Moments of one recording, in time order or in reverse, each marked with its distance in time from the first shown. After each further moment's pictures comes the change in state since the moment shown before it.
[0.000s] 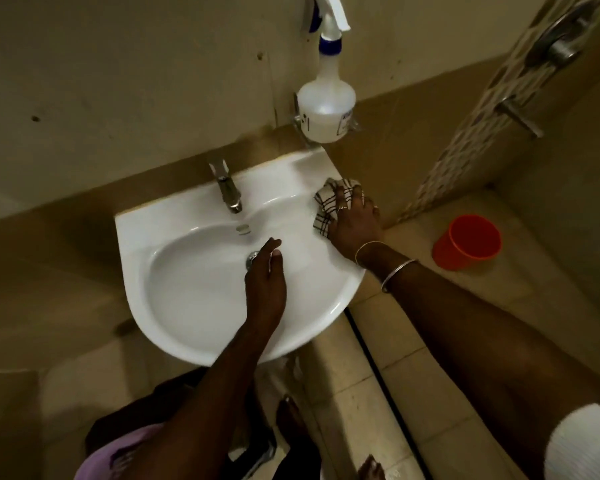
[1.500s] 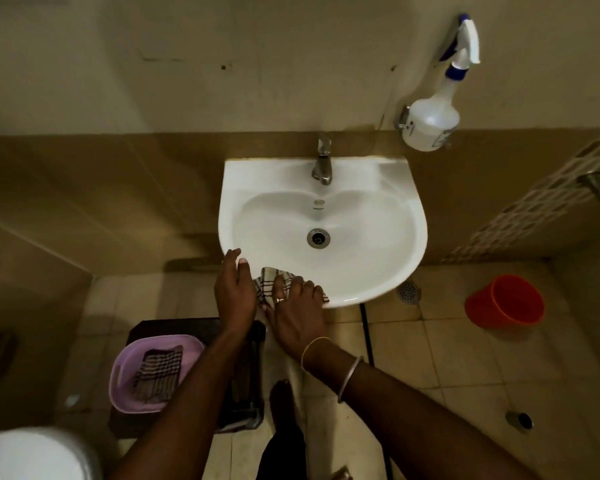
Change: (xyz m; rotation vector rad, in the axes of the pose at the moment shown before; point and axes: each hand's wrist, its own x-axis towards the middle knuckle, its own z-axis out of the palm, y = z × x) left_hand -0.086 -0.059 -0.150 -0.012 0.472 -0.144; right_hand -0.243 -0.175 0.064 -0.143 -0.050 -0.555
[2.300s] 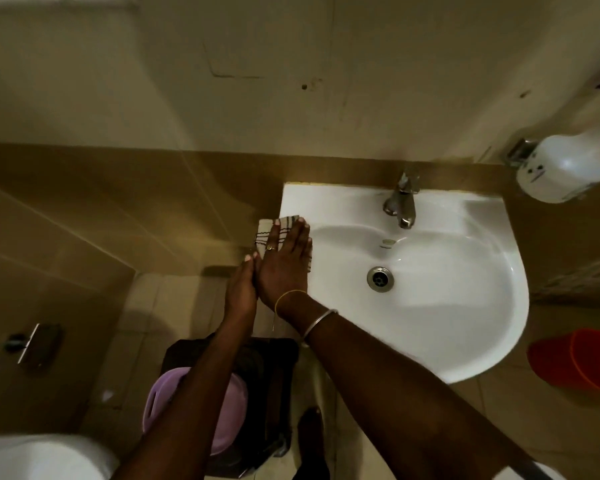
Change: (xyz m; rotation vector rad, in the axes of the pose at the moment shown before) left_hand 0.146 -0.006 -0.033 -0.363 -0.092 -0.382; right_hand 0.220 -0.103 -0.010 0.341 0.037 0.053
